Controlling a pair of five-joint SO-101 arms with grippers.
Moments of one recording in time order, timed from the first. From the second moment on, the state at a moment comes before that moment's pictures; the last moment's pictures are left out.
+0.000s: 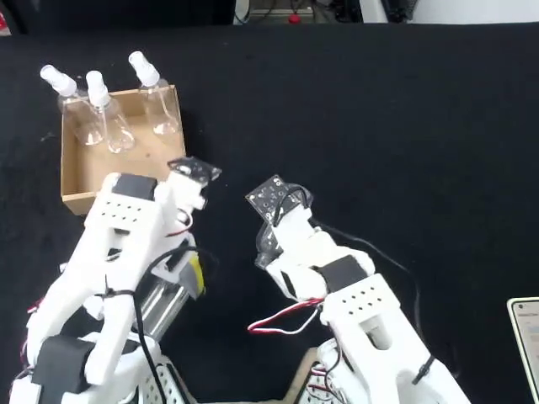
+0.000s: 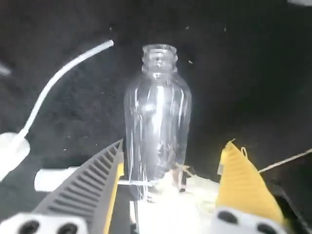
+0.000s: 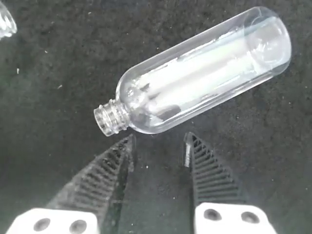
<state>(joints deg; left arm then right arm) 6.2 -22.2 39.3 85.9 -21.5 -23.9 -51.0 73.0 52.7 14.5</state>
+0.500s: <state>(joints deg) 5.9 -15.2 46.9 67.2 -22.3 -23.9 -51.0 73.0 52.7 14.5</state>
